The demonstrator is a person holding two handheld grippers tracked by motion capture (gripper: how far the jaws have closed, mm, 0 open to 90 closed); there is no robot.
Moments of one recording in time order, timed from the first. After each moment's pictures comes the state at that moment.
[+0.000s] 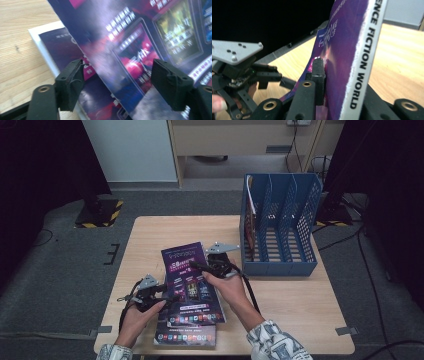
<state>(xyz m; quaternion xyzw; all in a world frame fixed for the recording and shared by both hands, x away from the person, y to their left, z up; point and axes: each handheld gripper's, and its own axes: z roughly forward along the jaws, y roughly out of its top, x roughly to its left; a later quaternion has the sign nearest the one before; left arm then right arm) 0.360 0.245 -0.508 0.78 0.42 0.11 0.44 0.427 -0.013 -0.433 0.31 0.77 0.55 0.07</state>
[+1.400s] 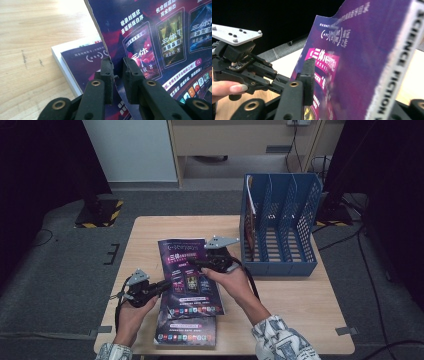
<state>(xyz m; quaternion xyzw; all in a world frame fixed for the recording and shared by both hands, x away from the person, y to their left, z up) 0.360 0.262 -0.484 0.75 0.44 0.14 0.48 0.430 -0.014 -0.405 0.26 0.79 0.55 0.09</state>
